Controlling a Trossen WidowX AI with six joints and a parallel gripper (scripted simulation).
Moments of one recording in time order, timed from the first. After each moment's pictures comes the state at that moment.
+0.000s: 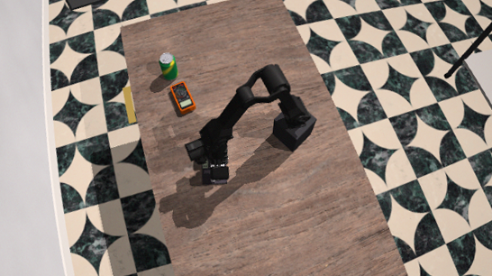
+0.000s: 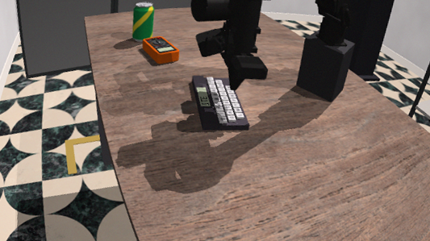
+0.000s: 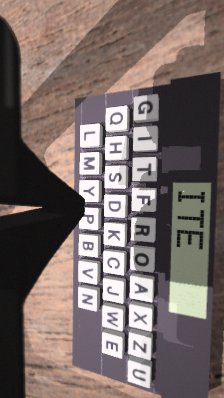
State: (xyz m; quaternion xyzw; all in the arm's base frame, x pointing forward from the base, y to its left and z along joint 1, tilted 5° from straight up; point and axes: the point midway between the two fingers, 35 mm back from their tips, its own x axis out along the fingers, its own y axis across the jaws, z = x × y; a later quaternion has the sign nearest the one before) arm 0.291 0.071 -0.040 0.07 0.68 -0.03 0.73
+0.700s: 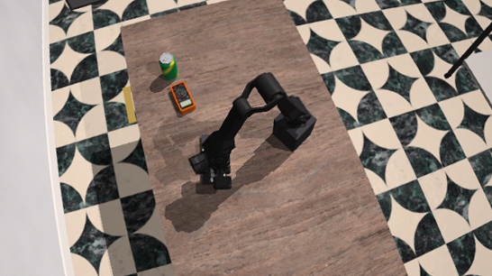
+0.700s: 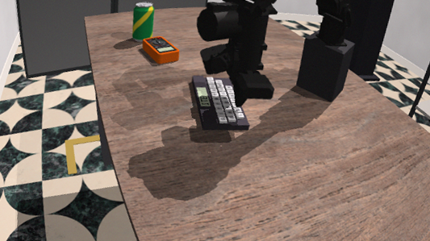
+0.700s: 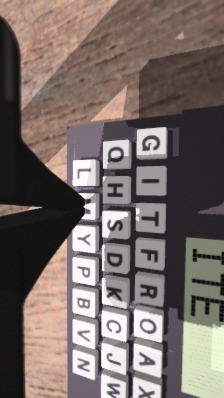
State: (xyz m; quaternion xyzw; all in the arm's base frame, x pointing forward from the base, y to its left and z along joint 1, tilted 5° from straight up) arm 0.289 0.100 -0.061 0.07 0.68 -0.03 0.73
